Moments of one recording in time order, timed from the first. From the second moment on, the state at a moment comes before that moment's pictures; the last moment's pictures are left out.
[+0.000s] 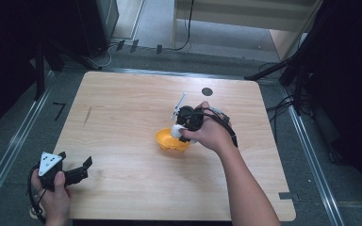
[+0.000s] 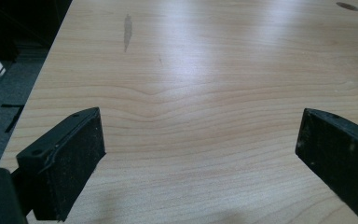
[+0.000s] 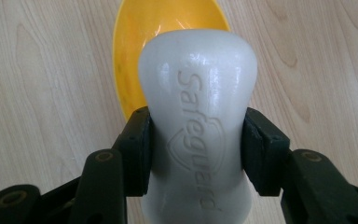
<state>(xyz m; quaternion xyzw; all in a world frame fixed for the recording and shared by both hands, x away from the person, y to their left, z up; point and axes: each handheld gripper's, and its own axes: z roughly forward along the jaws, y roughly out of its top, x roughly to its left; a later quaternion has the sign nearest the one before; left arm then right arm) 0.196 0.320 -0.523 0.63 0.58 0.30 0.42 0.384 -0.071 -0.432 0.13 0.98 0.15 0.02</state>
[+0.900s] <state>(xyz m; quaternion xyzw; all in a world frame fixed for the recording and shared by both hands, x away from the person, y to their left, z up) 0.196 0.321 -0.523 0.63 0.58 0.30 0.42 0.385 -0.040 -0.450 0.09 0.99 0.13 0.02</state>
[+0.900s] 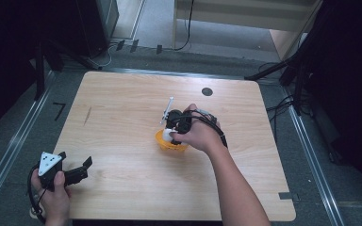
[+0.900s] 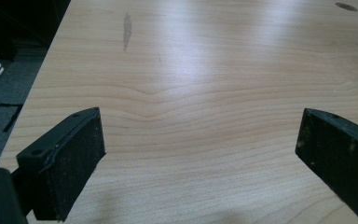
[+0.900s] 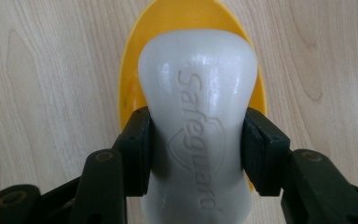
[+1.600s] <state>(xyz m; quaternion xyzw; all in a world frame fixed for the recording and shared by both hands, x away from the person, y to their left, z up) 0.197 0.321 -0.523 0.63 0.58 0.29 0.42 0.389 -0.039 -0.457 0.11 0.98 0.14 0.02</state>
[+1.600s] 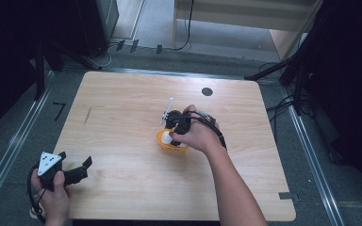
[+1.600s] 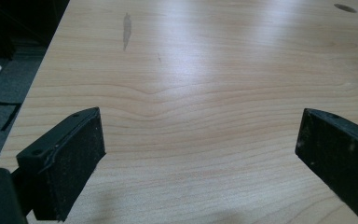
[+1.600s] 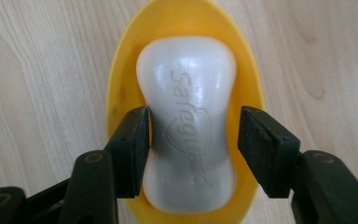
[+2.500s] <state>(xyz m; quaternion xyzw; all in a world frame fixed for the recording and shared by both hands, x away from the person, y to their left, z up) 0.197 0.321 -0.523 0.63 0.58 0.29 0.42 0.389 -0.109 -0.433 0.18 0.97 0.16 0.03</state>
